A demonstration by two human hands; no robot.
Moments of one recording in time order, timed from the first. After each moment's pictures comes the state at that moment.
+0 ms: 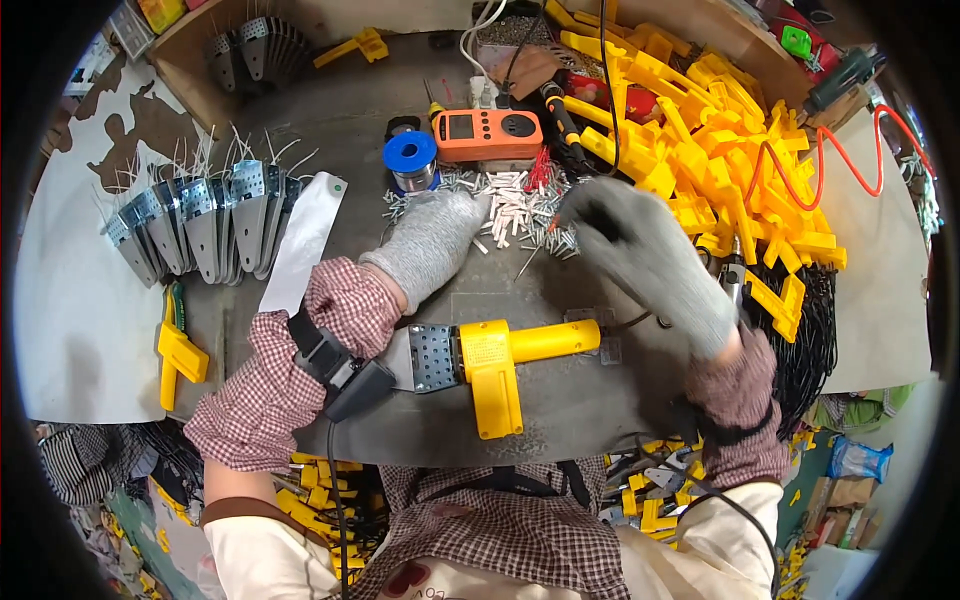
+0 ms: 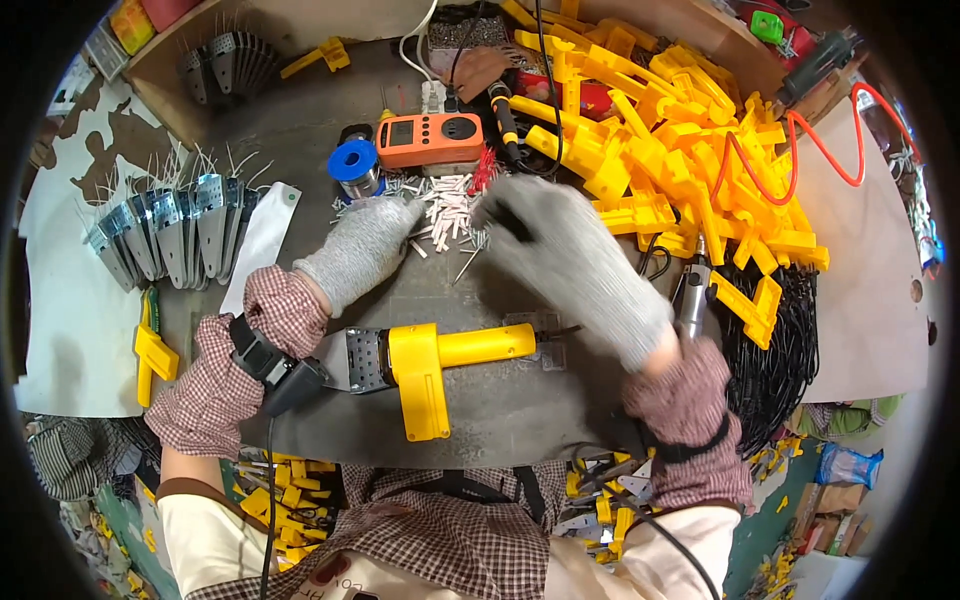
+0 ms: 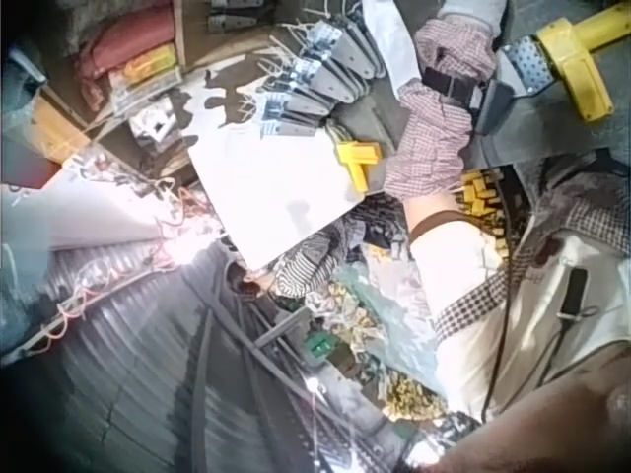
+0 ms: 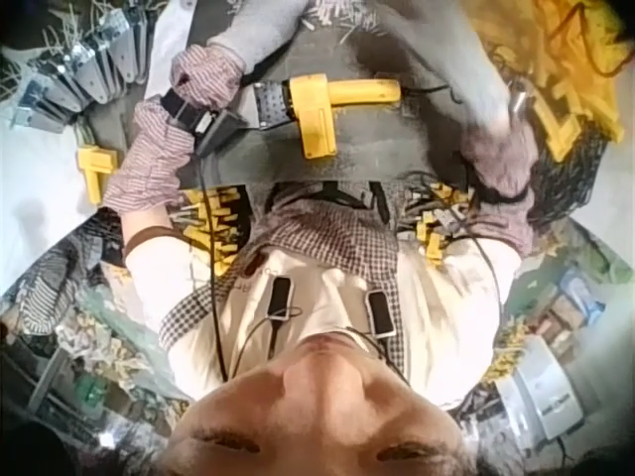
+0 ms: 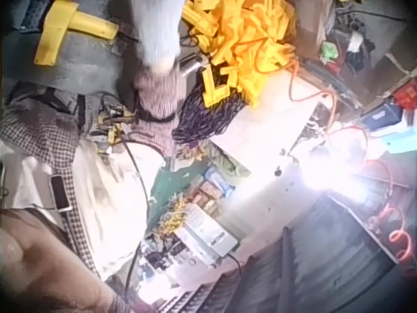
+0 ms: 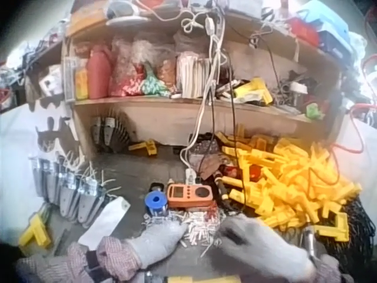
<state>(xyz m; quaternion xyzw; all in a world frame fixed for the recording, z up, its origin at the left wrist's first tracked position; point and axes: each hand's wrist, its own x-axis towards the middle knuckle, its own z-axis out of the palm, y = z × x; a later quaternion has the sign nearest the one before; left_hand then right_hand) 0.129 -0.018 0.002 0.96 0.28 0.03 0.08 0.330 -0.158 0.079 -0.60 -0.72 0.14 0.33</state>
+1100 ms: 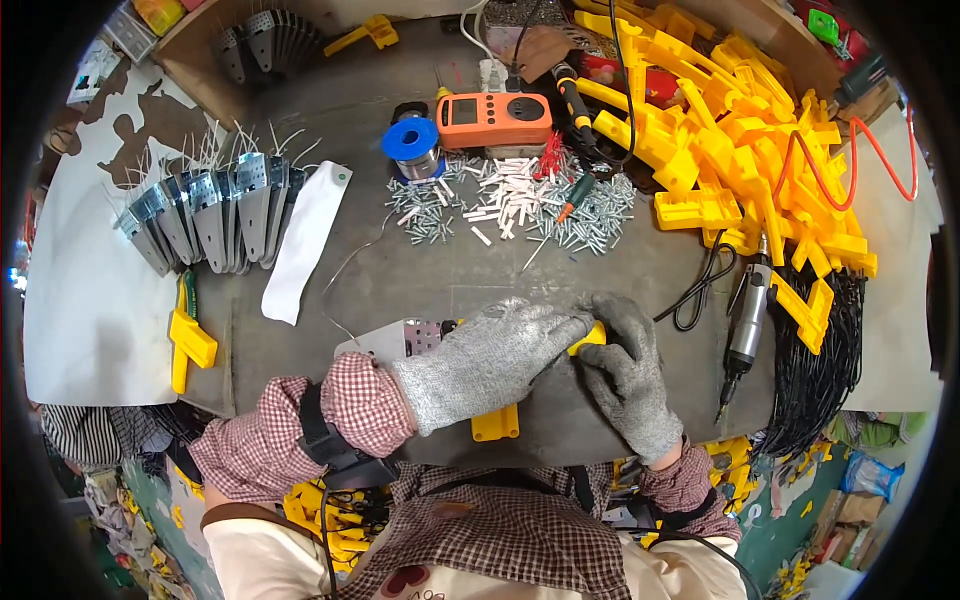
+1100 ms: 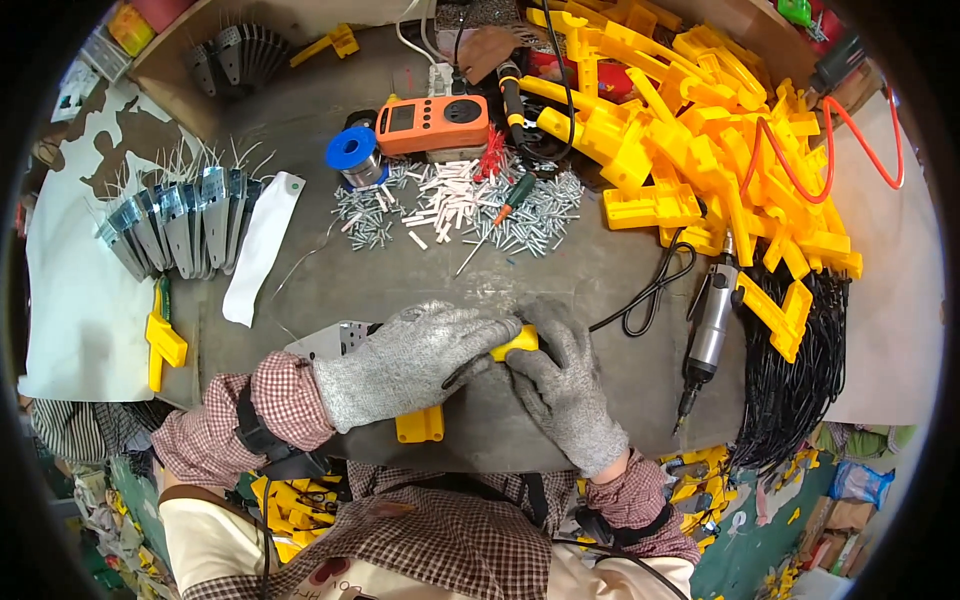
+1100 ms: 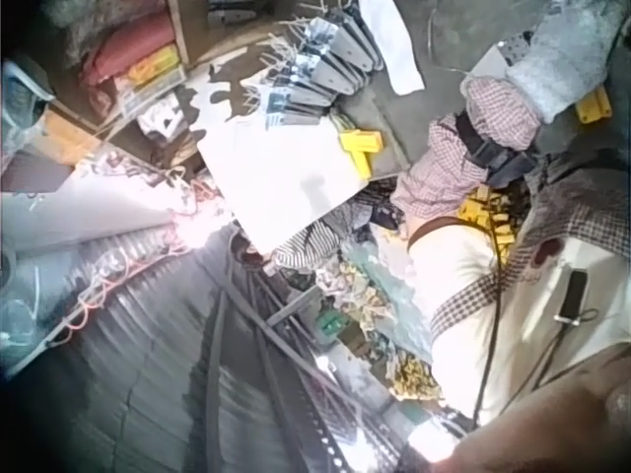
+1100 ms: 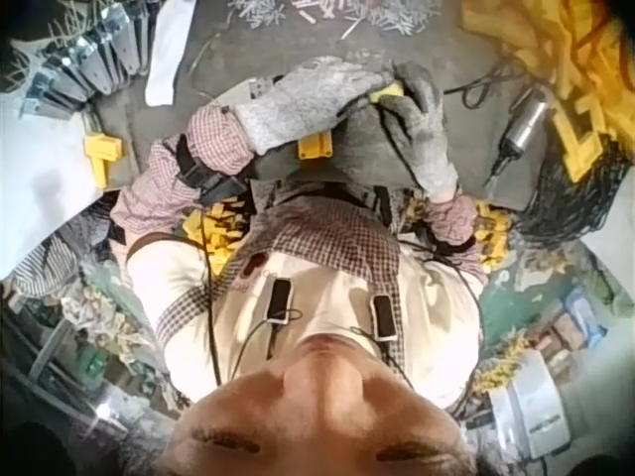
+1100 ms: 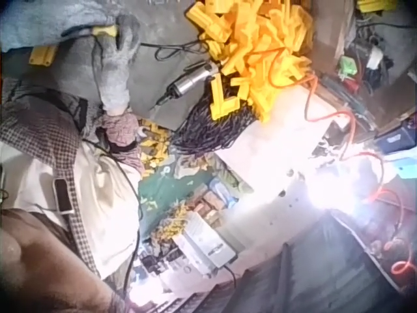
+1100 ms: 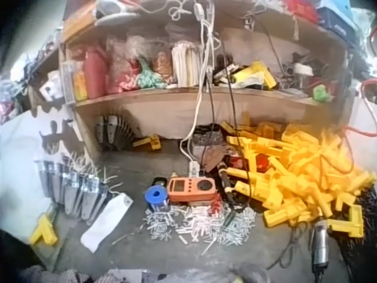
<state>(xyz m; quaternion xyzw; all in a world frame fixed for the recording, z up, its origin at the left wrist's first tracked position) 0.127 -0.139 0.000 0.94 0.12 0.08 0.31 0.312 -0.273 -0.020 -0.60 -0.71 0.07 0.37</state>
